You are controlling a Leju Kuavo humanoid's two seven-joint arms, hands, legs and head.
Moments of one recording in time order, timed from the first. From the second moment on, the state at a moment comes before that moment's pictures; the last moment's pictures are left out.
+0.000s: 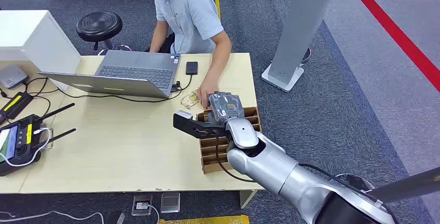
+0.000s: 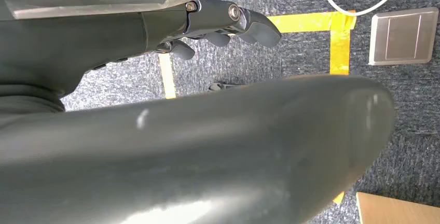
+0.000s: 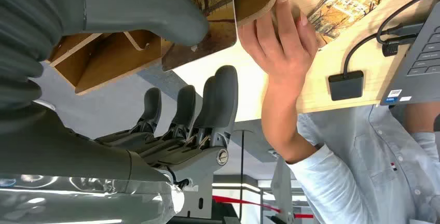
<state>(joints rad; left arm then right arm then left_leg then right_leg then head) -0.13 0.11 -1.14 -0.21 1.20 0.17 -0.10 -0.77 0.05 1.06 -0.94 0.77 -0.11 0.57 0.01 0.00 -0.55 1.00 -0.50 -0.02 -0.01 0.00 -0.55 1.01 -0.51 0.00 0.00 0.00</state>
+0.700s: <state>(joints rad) -0.13 0.11 -1.14 -0.21 1.20 0.17 -0.10 -0.78 0.05 1.06 -0.94 0.77 -0.11 0.57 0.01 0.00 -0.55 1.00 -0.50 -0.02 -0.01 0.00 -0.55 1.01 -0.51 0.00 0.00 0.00</state>
